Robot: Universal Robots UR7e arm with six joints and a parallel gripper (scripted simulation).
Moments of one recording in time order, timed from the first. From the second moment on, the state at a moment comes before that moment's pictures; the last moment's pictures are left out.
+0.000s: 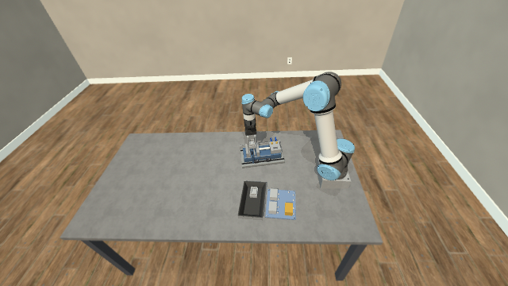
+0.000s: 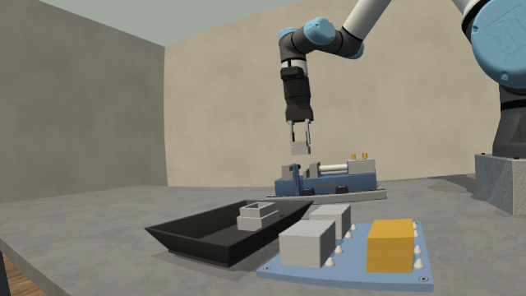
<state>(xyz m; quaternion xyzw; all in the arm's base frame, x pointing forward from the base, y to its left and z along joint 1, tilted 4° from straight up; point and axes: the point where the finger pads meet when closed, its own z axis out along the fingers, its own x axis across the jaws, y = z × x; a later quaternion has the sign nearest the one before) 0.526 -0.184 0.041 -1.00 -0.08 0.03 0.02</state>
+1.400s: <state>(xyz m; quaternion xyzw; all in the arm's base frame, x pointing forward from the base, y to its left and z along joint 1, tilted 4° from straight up) 0.541 -0.132 0.048 -1.00 -0.07 0.03 0.01</state>
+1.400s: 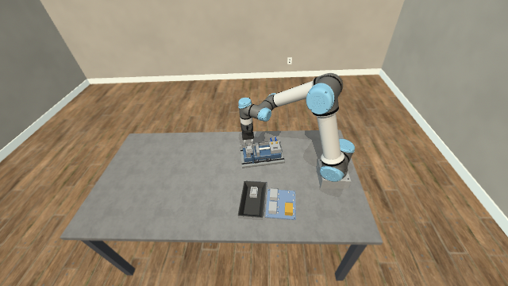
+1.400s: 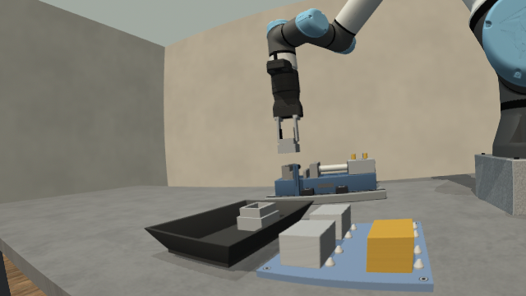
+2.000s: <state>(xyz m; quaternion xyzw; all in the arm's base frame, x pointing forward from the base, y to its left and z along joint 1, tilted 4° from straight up) 0.557 -0.019 0.051 -1.00 -0.04 0.03 0.01</state>
